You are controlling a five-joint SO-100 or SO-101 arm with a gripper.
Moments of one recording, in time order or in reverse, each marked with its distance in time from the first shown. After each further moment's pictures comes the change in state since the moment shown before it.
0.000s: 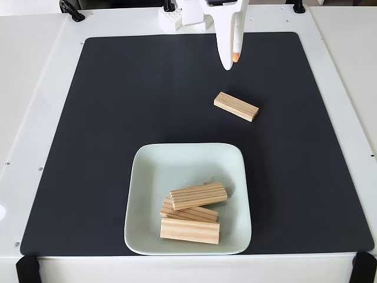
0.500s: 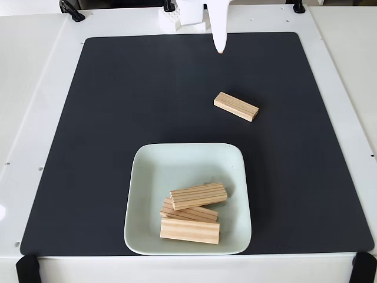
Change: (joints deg) arm 0.2 12.2 11.2 0.0 -29.4
